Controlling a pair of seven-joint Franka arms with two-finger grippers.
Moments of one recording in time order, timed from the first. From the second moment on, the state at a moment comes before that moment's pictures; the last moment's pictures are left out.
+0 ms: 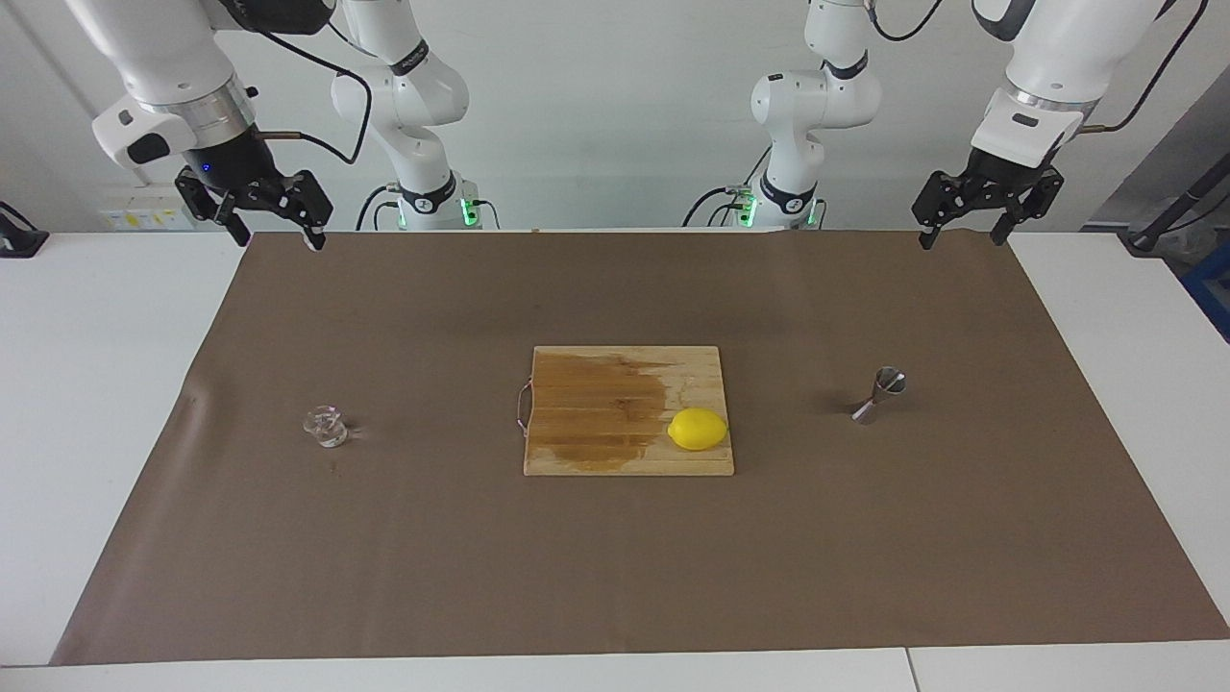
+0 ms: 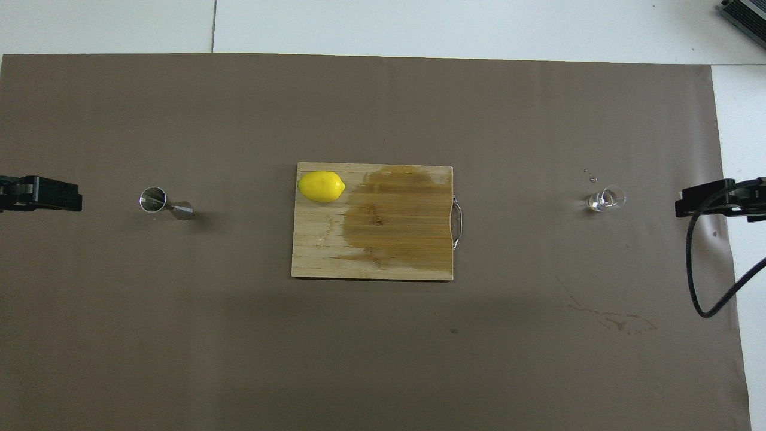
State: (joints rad) left arm -0.05 -0.10 -0.02 -1.65 0.04 1.61 -0.02; right arm 0.01 -0.08 -0.05 -1.63 -0.01 1.55 0.06
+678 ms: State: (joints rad) left arm -0.05 -0.10 -0.01 -1.66 -0.03 1.58 -0.05; right arm 0.01 -0.08 -0.05 -1.63 -0.01 1.55 0.06
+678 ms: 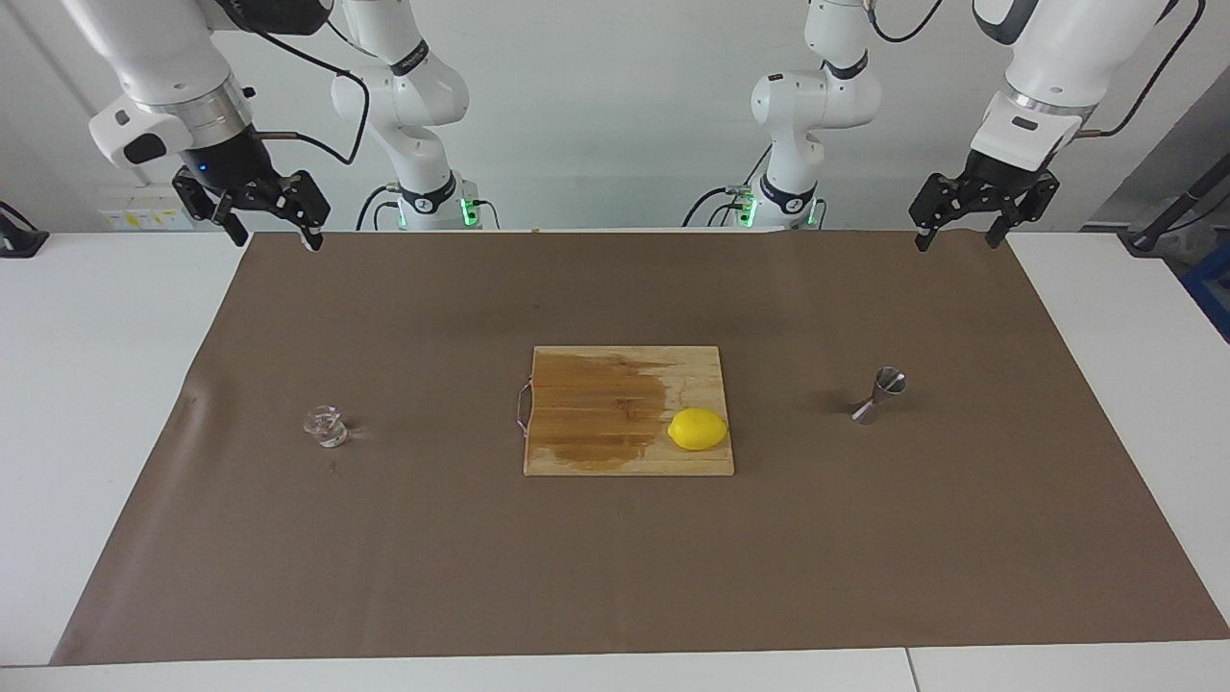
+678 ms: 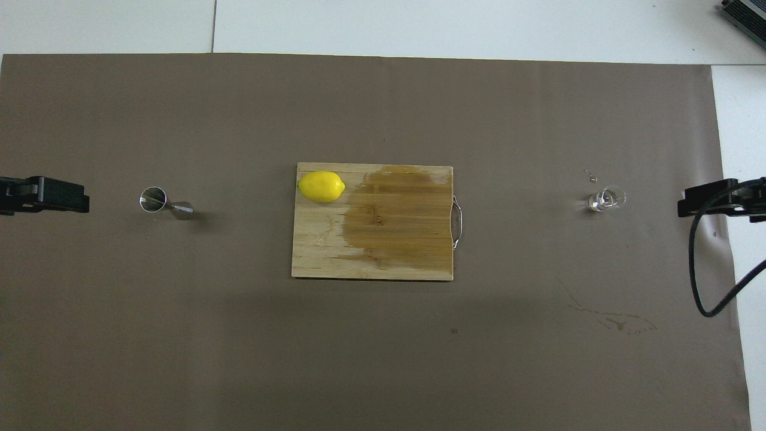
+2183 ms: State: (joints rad) left arm 0.51 0.49 -0.24 -1.31 -0.74 1.23 -0.76; right arm 0.06 -0.08 -0.11 -1.64 -0.01 1.55 0.06
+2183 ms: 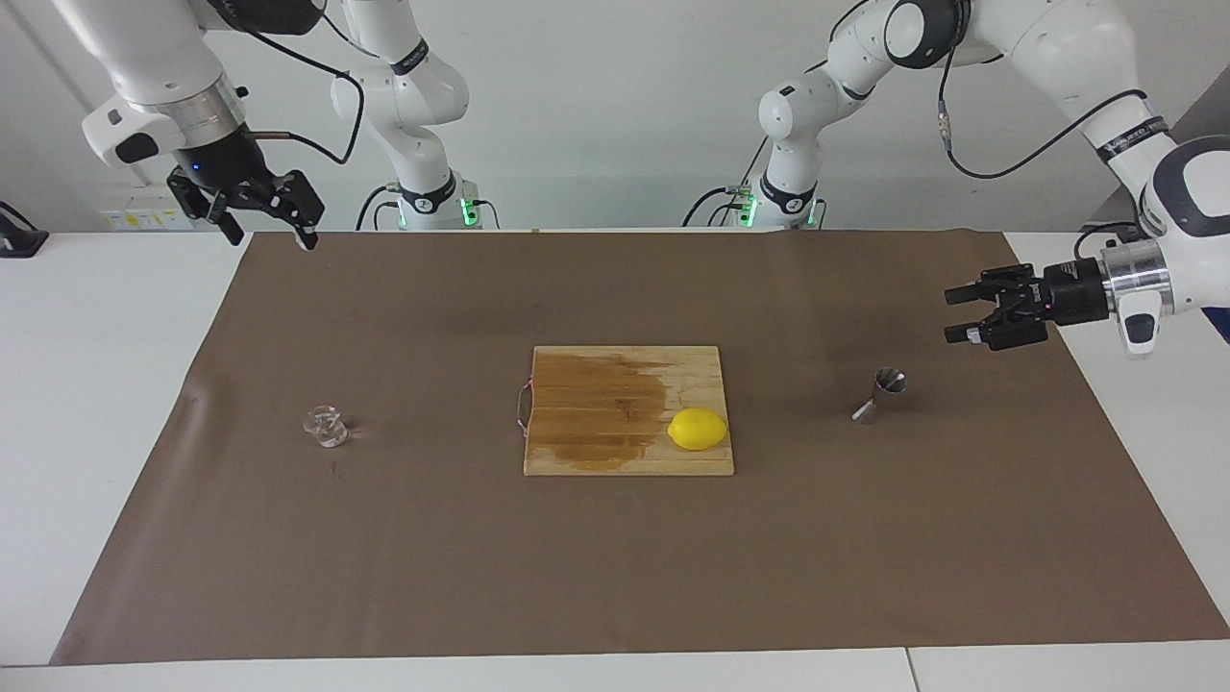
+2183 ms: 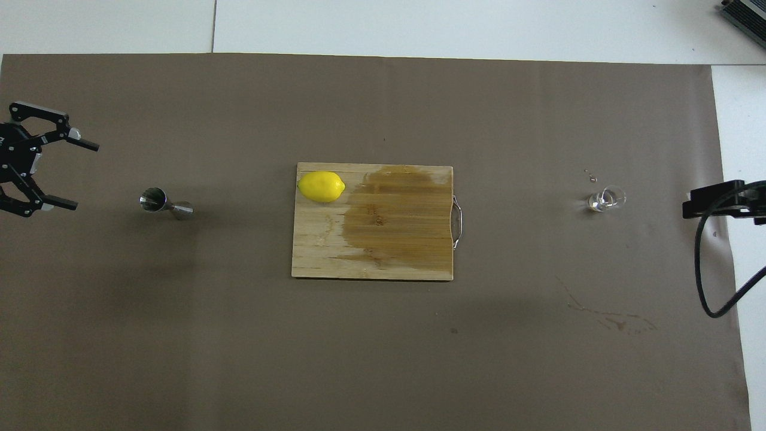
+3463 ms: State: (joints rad) left arm 0.65 0.65 -0.28 -1.61 -1.01 1.29 -0.86; right arm 0.06 -0.08 -0.11 -1.64 0.00 1.55 0.06
